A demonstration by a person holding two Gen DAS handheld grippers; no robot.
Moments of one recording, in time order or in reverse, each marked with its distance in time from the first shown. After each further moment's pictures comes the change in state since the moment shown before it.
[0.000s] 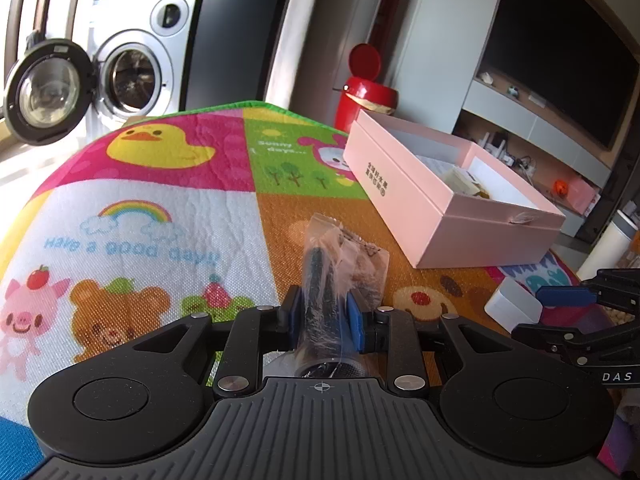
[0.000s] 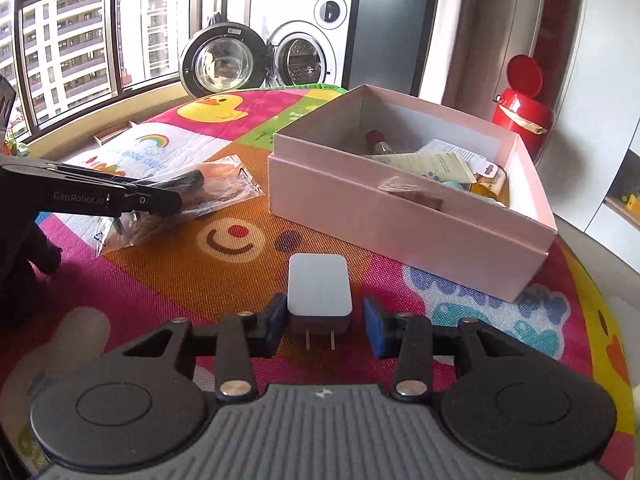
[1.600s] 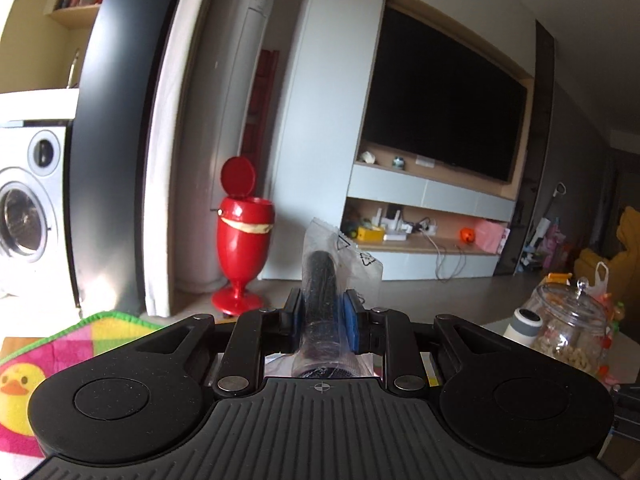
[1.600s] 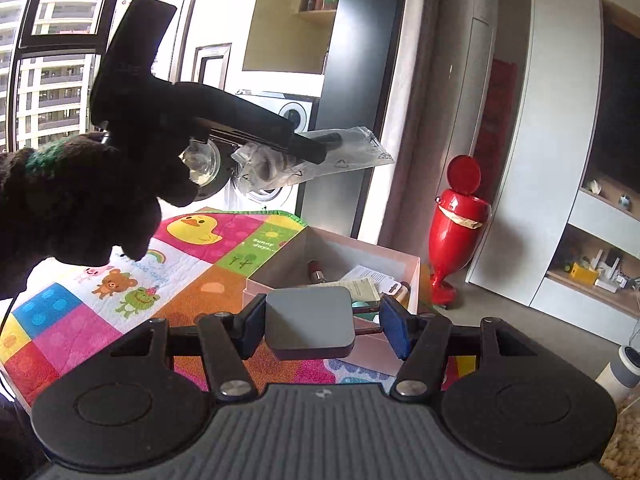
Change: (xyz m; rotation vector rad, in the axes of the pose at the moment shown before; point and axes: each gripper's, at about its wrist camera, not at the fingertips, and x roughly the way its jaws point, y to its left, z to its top) left arm -0.006 -0.137 0.157 0.190 -0.254 -0.283; right arm -0.149 -0.017 0.020 0.025 -0.307 -0.104
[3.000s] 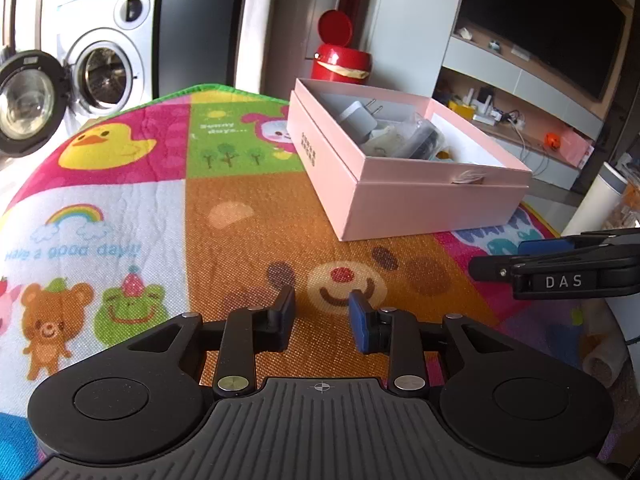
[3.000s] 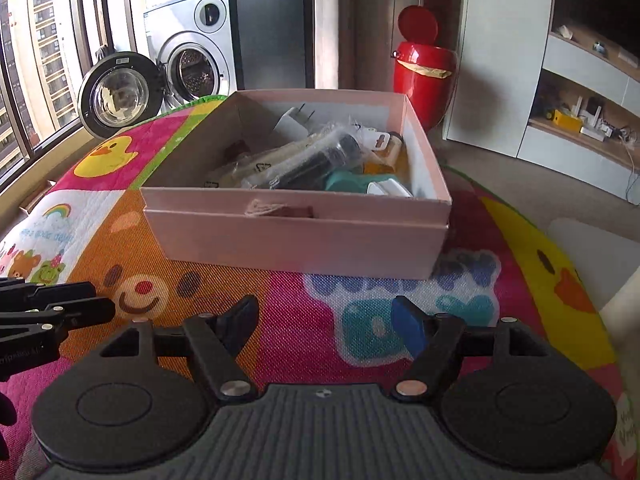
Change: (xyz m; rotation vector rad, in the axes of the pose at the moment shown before) left arm -0.041 0.037 -0.162 -0.105 0.371 0.256; right arm 0.155 -0.012 -0.065 0.294 0.416 -0.080
